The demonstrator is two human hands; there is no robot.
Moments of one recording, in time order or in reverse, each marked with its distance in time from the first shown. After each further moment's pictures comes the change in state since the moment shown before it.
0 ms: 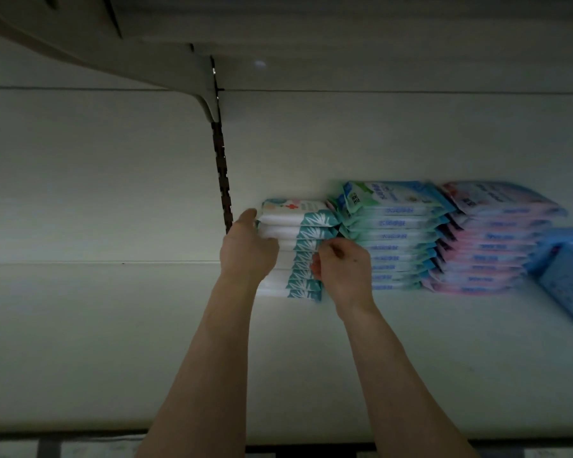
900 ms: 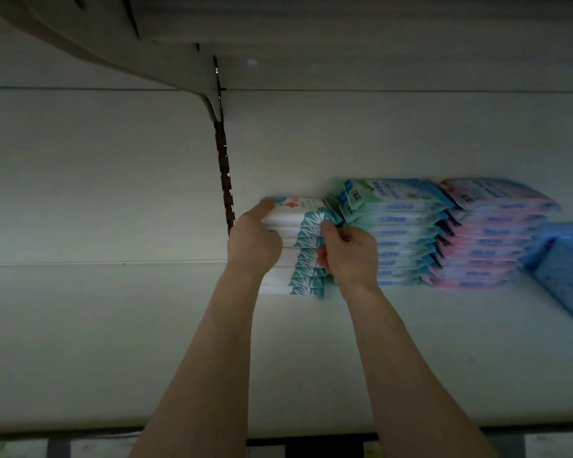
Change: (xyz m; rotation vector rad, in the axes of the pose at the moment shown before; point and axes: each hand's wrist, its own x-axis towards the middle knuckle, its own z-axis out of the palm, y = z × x) left_hand 0.002 0.003 -0.004 -0.086 -0.032 0.080; right_hand 0.000 -0.026 -0.001 -0.043 0.102 0.073
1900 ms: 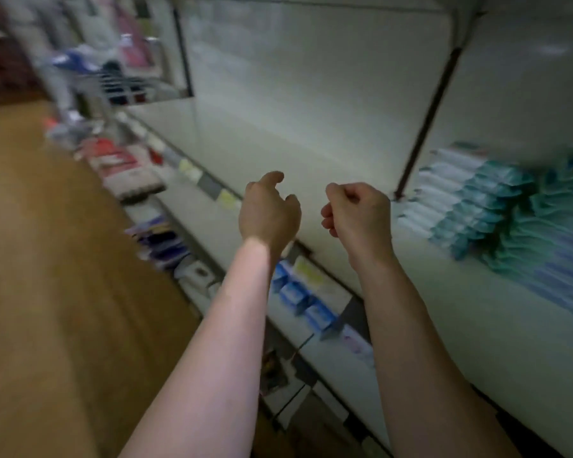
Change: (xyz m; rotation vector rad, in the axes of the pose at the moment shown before) left_hand -0.193 -0.036 -0.068 0.195 0.796 -0.509; right_hand -0.153 -0.014 0.014 0.035 -0.903 -0.221
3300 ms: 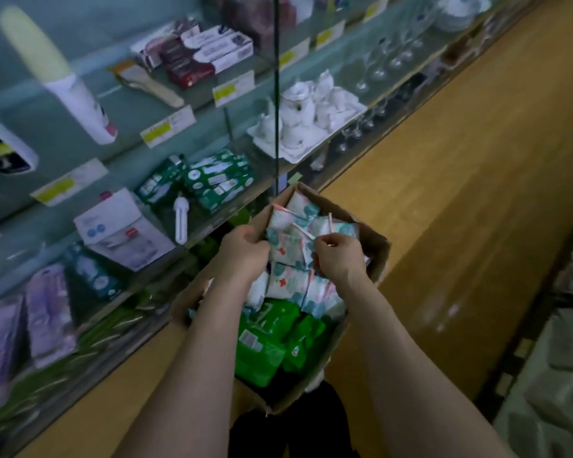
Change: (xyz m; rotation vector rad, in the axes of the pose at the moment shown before) left_hand -0.417 -0.455 -0.473 -0.327 1.000 -1.305; right_hand -0.625 0.034 0.453 -0.538 -1.690 -0.047
